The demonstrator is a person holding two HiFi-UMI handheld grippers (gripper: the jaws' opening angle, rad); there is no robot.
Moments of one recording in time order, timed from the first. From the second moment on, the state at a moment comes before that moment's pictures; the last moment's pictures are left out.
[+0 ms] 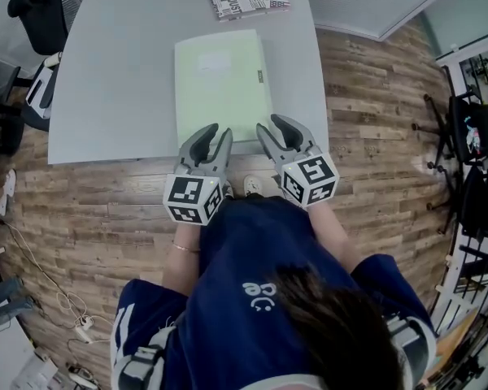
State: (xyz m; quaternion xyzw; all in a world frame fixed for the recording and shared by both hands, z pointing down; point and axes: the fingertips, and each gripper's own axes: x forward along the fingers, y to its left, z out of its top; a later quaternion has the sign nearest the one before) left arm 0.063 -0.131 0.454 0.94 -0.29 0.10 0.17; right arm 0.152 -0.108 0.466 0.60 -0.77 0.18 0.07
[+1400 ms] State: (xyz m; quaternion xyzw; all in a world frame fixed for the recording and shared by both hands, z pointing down) left arm 0.045 -0.129 0.455 0.93 -0.33 0.10 0.12; right arm 0.157 -0.093 0.474 0.65 -0.74 0.17 0.12
